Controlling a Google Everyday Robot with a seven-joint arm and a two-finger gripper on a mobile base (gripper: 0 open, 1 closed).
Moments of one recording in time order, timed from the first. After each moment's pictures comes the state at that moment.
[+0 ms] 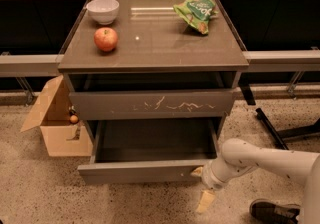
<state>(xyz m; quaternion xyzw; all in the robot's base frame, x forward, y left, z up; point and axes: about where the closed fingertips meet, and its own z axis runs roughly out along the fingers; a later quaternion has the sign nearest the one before) 0.457 -0.151 0.391 -0.64 0.72 0.21 0.14</state>
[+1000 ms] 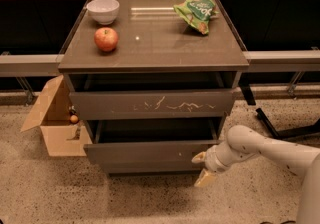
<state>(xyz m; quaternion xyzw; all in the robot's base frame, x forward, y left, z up) 0.520 -0.167 0.404 -0.66 0.70 0.19 0.19</state>
